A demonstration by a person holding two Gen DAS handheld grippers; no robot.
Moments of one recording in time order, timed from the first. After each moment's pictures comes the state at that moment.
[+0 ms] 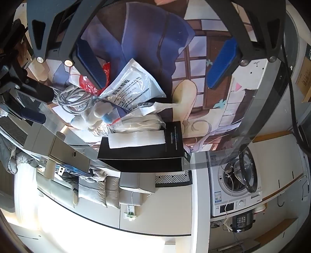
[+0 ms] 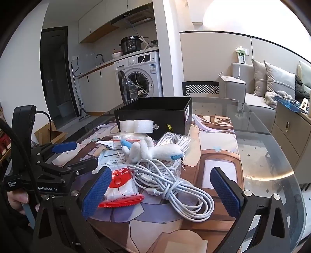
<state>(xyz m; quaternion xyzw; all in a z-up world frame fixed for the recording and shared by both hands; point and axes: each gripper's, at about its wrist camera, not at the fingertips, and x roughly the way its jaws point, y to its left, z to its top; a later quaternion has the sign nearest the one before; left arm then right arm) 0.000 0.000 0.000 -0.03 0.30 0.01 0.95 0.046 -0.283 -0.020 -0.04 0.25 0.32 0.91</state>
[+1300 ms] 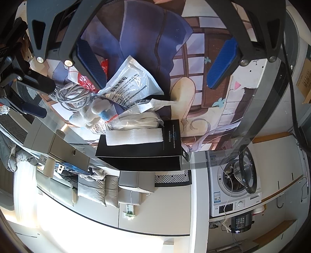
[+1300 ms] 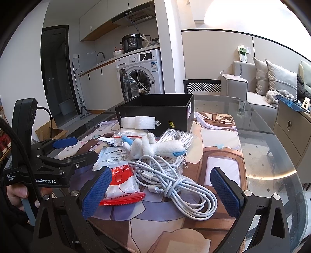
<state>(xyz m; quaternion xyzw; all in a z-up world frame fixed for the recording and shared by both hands) 0.003 0.004 0.002 -0.04 0.30 0.01 0.95 0.047 -0.280 -0.023 -0.04 0.26 0.32 0.91</state>
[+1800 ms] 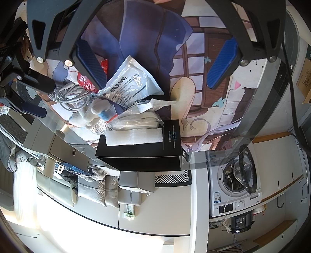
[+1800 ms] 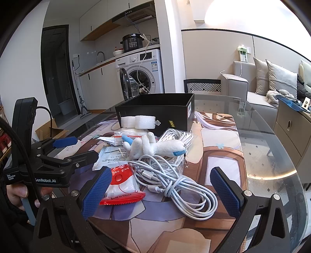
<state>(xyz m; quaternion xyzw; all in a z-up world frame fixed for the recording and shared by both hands) 0.003 0.004 0.002 -0.04 0.30 0.01 0.95 0.049 -0.280 -0.026 -0.04 0.26 0.33 0.91</state>
